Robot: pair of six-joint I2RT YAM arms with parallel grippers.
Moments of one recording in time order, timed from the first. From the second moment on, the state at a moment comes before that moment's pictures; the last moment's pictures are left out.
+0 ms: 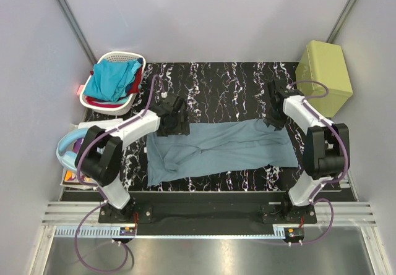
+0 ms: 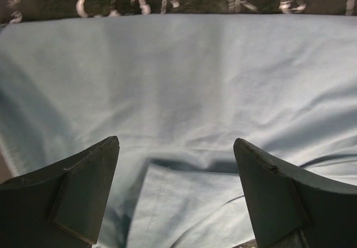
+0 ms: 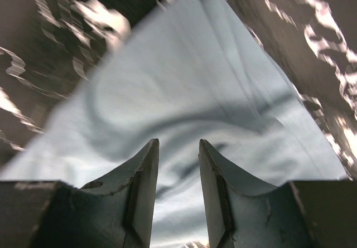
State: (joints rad) left arm -0.53 1.68 1.15 -0.60 -0.13 -0.55; right arm 0.14 1.73 1.28 -0.80 0.27 0.71
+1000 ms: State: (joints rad) left arm -0.53 1.68 1.02 -0.51 -0.03 -0.54; right arm 0.14 1.65 1.15 -0.78 0.28 0.77
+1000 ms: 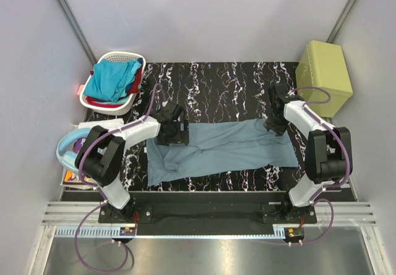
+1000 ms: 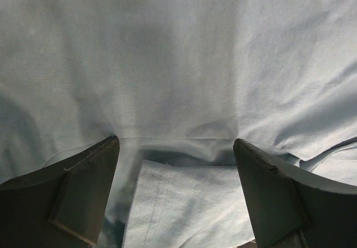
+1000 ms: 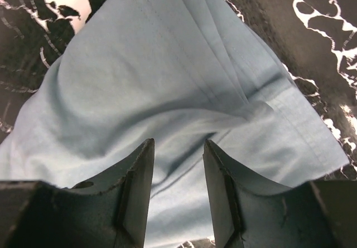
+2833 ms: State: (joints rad) left arm -0.54 1.67 1.01 -0.51 0.05 -0.53; right arm 0.14 1.52 0.99 -0.90 0.35 0.85
